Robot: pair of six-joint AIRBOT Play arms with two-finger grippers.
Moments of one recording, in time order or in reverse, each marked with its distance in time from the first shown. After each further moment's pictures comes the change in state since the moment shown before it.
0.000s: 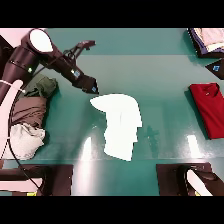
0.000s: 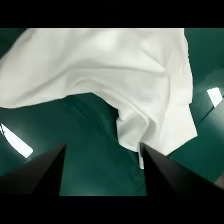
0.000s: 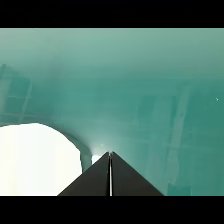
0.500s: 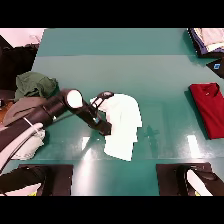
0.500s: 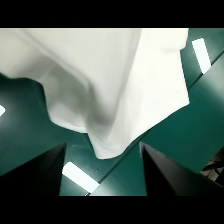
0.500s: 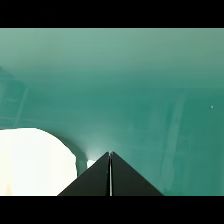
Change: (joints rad) left arm -0.307 0.172 -0.585 -0.024 0.344 -0.105; right arm 0.000 -0.002 0.000 -0.002 -0.026 -0.026
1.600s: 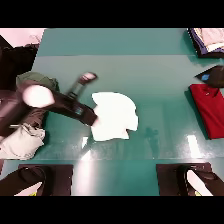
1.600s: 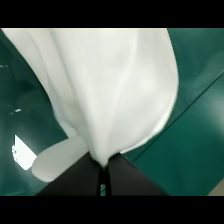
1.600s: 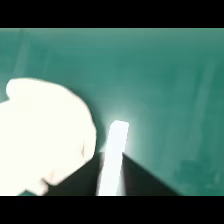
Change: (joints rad) left arm 0.115 0.301 0.099 0.187 -0.088 -0.098; right arm 0.022 -0.021 -0.084 0.097 0.132 -0.014
